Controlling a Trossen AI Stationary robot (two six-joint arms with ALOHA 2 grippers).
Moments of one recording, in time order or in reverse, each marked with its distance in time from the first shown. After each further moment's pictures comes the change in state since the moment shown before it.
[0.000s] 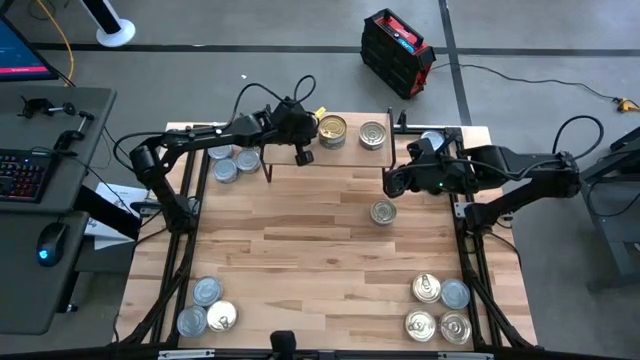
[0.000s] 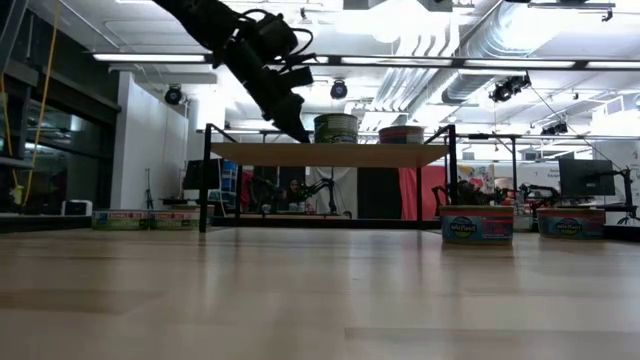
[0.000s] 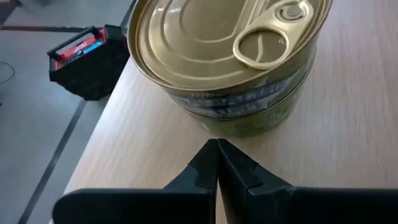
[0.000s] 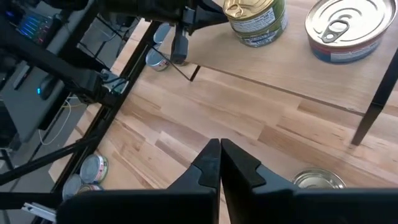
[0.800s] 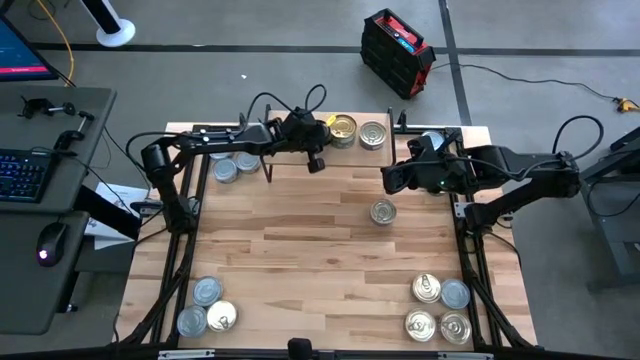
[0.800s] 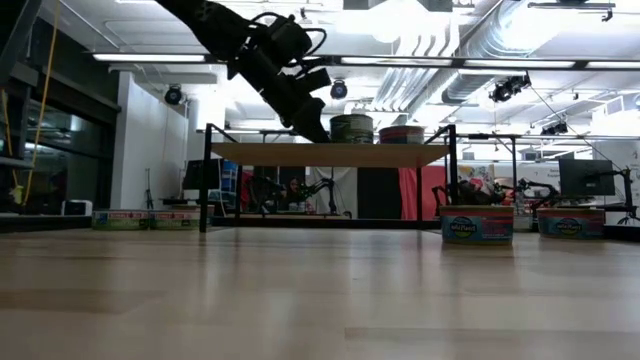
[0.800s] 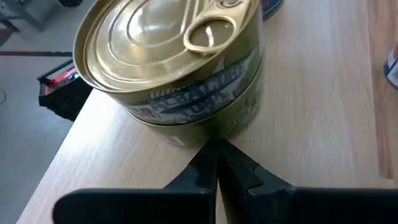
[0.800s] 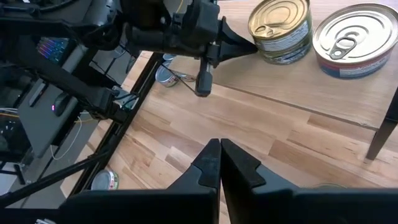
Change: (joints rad) left arm -0.072 0.080 -0.001 0.156 0.000 -0.026; right arm 0.000 0.001 0.000 0.064 0.040 -0.004
